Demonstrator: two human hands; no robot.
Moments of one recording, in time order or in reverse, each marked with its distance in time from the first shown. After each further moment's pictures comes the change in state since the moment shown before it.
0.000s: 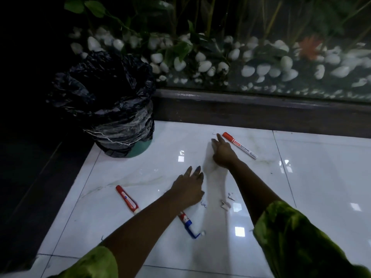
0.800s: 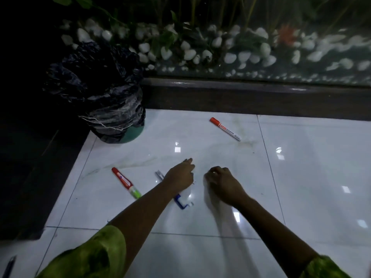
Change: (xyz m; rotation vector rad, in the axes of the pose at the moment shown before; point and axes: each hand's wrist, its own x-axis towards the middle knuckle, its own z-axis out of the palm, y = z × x) left_hand -0.021 0.025 0.015 -0.403 0.136 -0.066; right_hand -0.145 0.061 0.056 -0.091 0.082 -0.330
